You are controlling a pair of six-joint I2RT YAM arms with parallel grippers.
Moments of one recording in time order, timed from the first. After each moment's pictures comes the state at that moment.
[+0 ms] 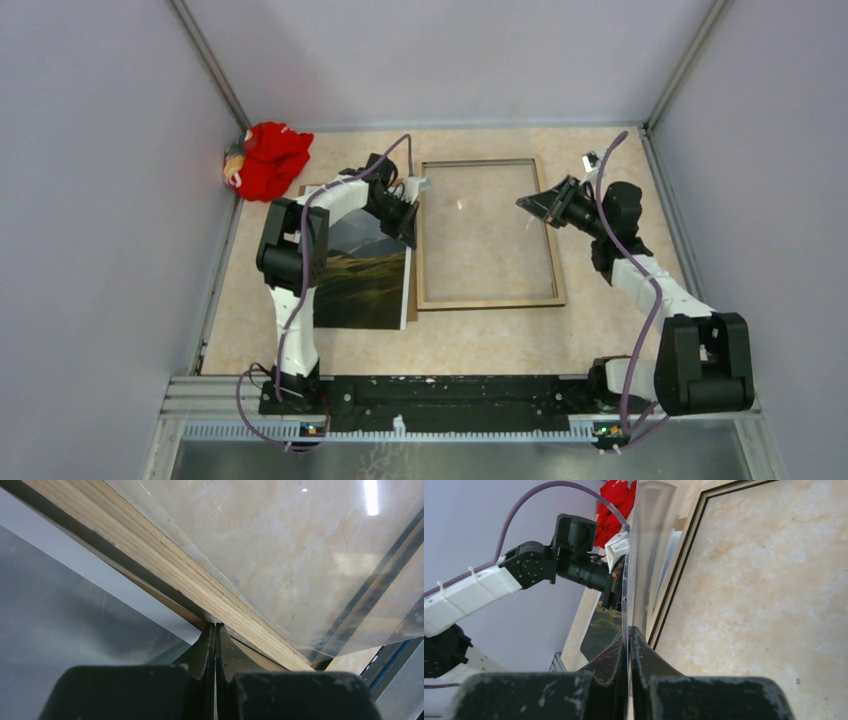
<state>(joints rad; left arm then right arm) -0.33 2.09 1.50 -0.68 0.62 0.24 0.08 1.25 0.66 0.44 -0.71 0.79</state>
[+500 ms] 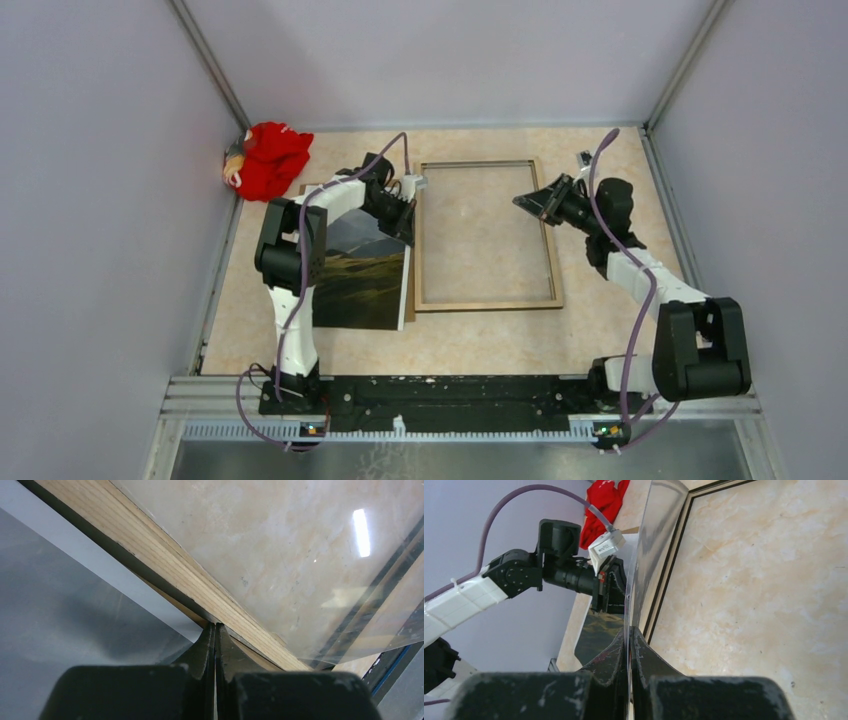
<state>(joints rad) -0.31 2.09 1.49 -0.65 0.63 0.24 0.10 1.32 0.68 0.45 -0.67 0.80</state>
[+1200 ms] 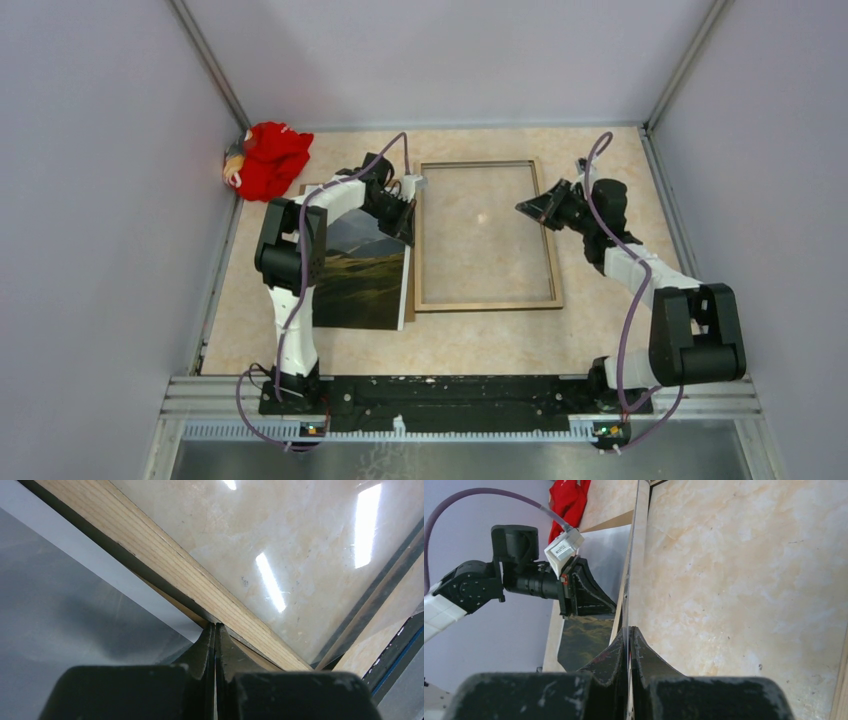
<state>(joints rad) -0.31 2.09 1.49 -0.65 0.63 0.24 0.09 1.39 0.69 0.37 -0.59 0.75</state>
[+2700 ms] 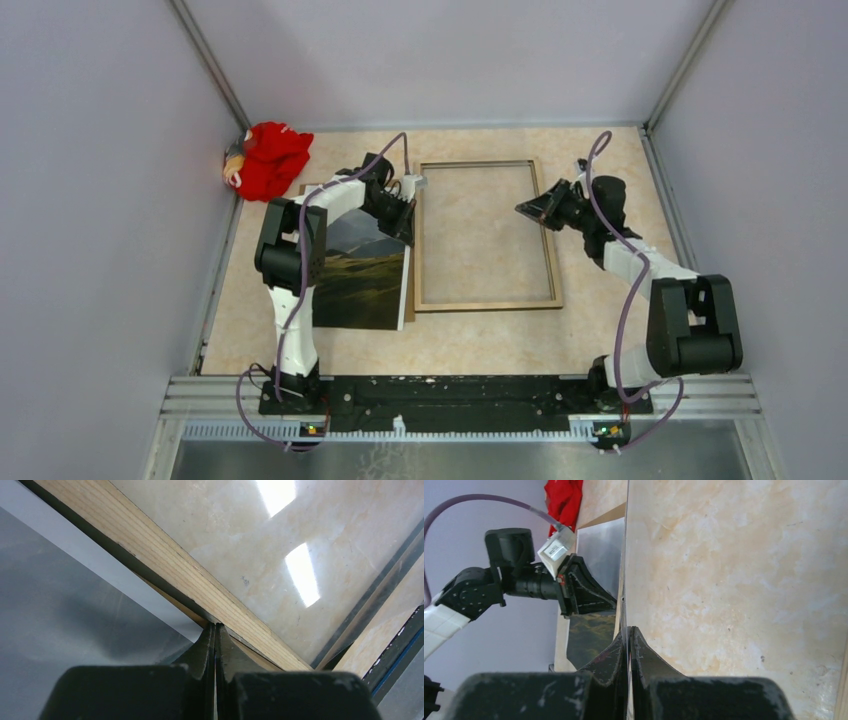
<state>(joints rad) -0.31 2.09 1.49 -0.65 0.63 0.23 0.08 1.44 0.73 0.31 -0.62 0.79</state>
